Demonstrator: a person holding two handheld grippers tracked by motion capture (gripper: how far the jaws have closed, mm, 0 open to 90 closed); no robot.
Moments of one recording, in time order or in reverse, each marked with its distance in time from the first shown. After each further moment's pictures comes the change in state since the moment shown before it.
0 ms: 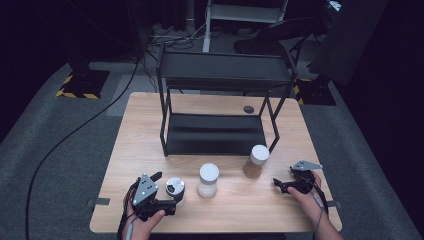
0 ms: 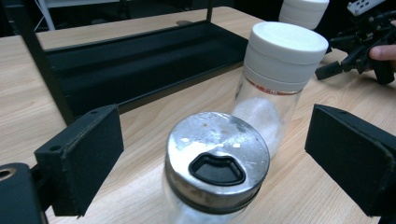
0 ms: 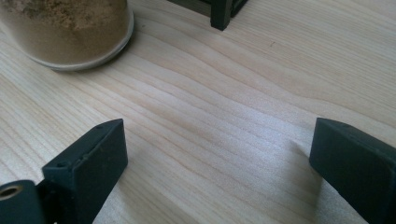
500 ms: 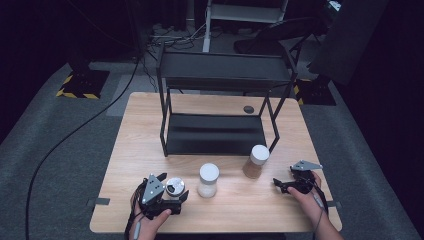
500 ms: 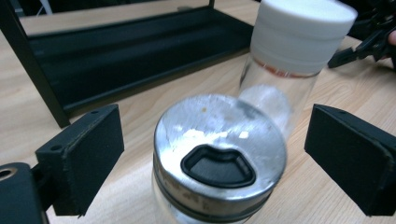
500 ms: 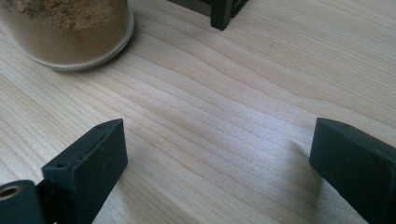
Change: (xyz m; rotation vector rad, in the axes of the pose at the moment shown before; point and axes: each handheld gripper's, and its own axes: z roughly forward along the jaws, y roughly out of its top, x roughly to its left) left arm -0.003 -0.007 0.019 0.047 0.019 -0.027; right arm 0.000 0.000 0.000 0.000 0.000 0.000
